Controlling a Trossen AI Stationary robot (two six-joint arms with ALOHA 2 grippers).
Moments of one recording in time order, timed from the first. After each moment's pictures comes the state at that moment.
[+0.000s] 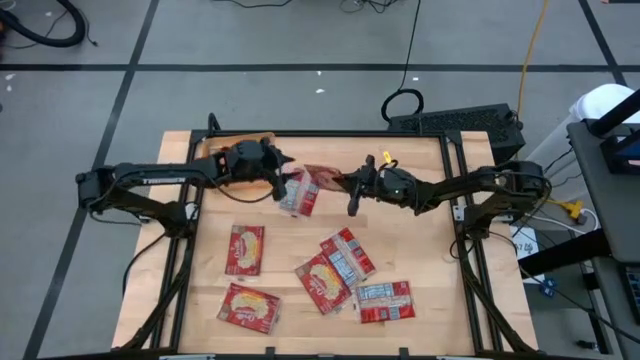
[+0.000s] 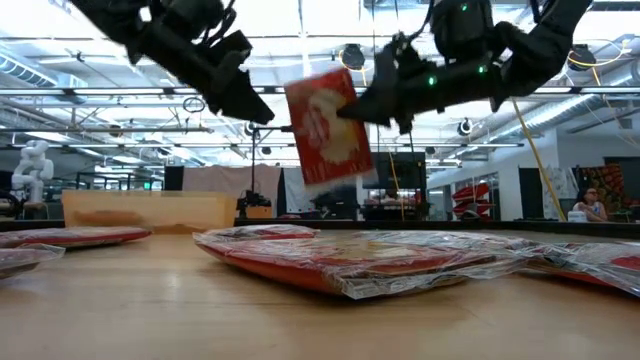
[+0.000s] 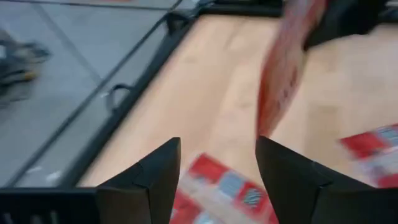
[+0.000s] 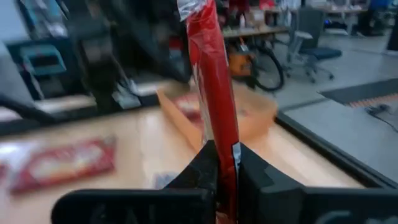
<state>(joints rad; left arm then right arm) 0.35 1.25 0.73 0.05 0.00 0.10 -0.16 1.53 0.57 0.86 0.16 0.09</state>
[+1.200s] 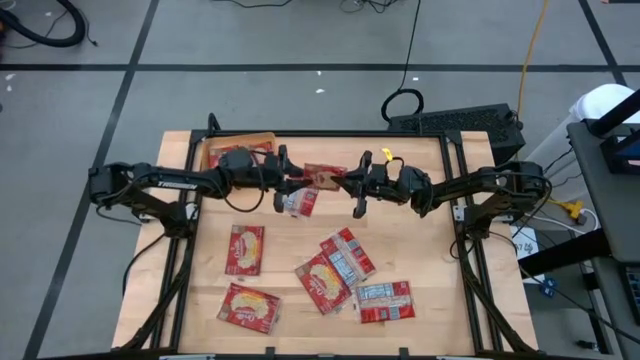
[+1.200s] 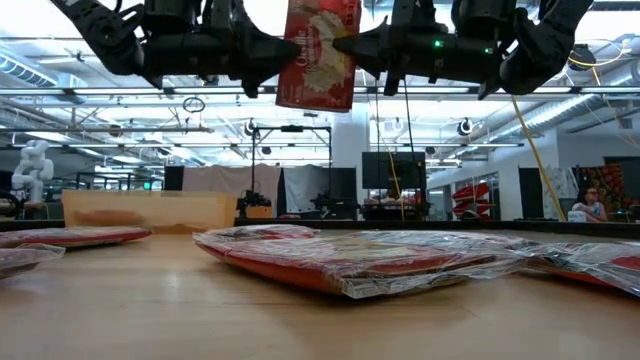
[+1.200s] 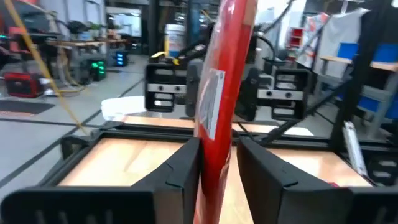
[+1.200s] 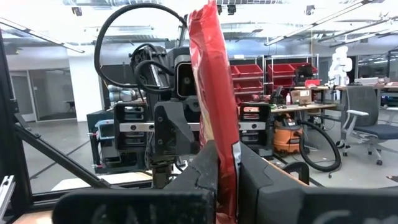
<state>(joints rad) 0.30 1.36 0.61 0.79 0.36 -0.06 -0.16 1.53 0.57 1.20 0.00 0.07</state>
